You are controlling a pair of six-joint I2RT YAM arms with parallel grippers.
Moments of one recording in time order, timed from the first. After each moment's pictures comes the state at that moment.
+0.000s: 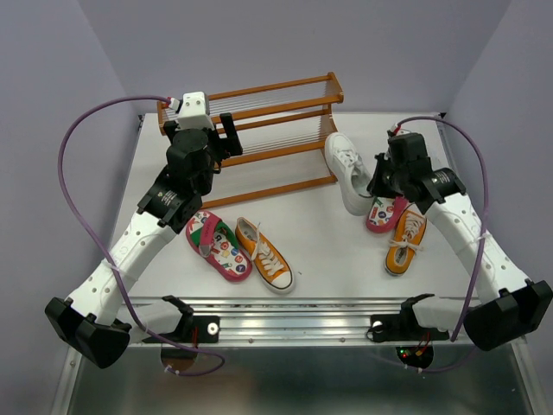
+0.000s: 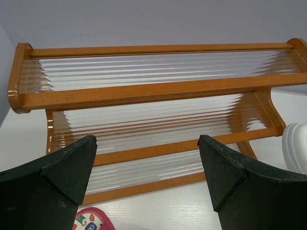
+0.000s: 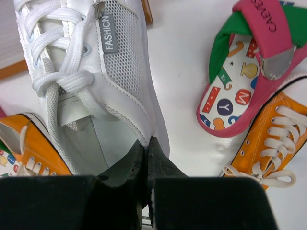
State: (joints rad) left arm -0.55 1.13 1.25 -0.23 -0.53 -0.23; right arm 0.33 1.22 1.24 -0.81 0.07 0.42
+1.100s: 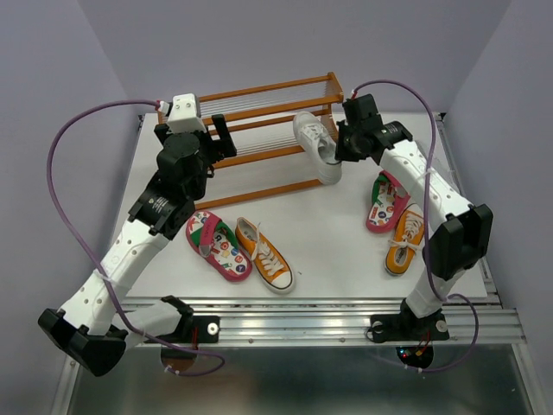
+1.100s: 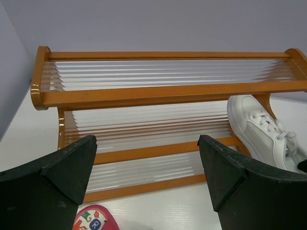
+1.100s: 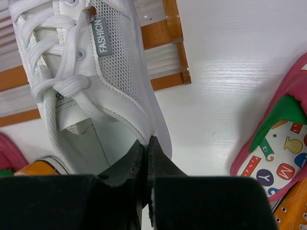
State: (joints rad) left arm -0.55 1.09 1.25 -0.26 -0.55 -0.23; right arm 0.41 1.71 1.72 -0.80 0.15 0.42
